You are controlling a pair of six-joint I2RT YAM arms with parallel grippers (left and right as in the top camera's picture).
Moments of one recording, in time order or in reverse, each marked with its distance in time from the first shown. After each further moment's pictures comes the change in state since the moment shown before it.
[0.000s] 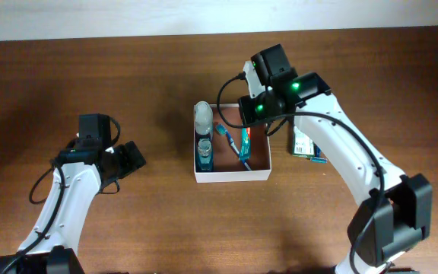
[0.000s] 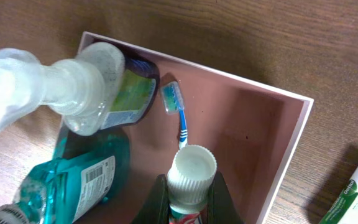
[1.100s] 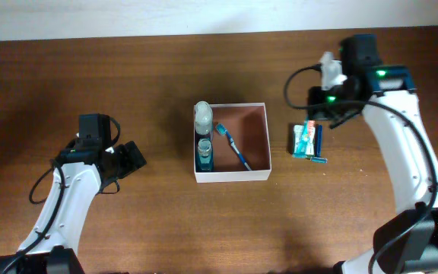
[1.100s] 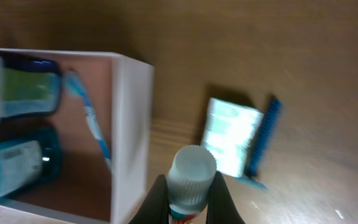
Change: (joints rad) left arm 0.000 0.000 0.000 0.000 0.000 0.000; right arm -0.321 -0.126 -0.002 -0.193 -0.016 -0.107
